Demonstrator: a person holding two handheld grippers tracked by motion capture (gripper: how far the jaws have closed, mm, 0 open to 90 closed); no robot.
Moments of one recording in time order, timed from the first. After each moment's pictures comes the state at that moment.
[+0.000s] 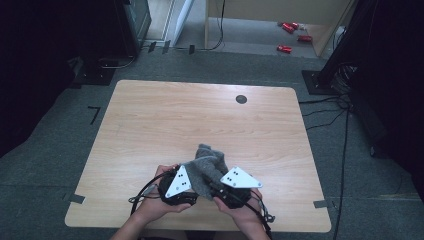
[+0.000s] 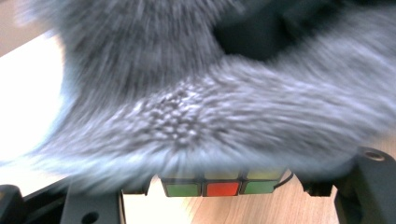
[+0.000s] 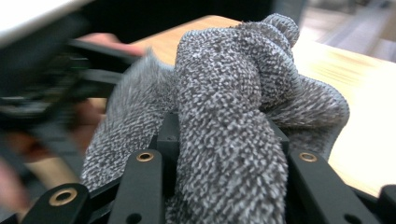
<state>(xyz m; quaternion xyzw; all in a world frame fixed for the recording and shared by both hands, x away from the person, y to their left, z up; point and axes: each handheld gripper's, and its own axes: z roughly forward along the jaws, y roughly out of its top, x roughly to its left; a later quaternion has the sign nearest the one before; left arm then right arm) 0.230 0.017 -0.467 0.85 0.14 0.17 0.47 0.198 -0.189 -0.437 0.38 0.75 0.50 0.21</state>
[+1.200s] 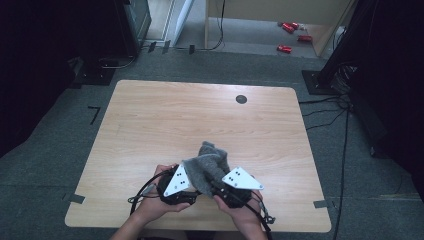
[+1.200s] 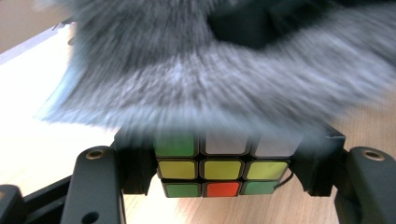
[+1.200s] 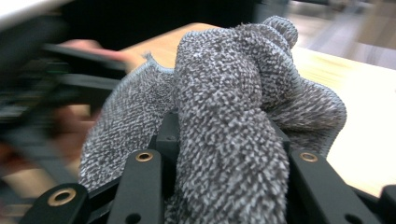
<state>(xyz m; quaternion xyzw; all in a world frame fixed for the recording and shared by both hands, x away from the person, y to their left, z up) 0.230 0.019 -0.464 0.85 0.15 0.16 0.48 0.196 -0.189 -0.438 0.39 0.73 0.51 0.23</state>
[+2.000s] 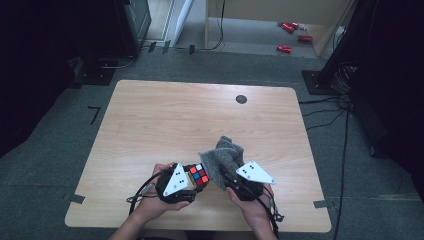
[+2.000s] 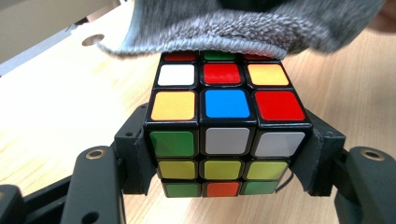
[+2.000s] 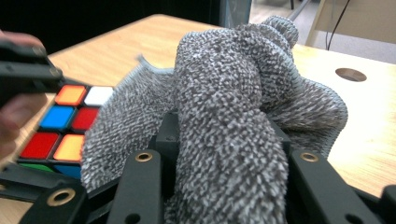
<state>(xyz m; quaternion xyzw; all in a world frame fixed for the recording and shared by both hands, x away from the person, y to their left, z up) 0.232 0.021 -0.463 0.85 0.16 0.18 0.47 0.208 -0.219 -0.442 0.44 0.71 0.49 0.26</state>
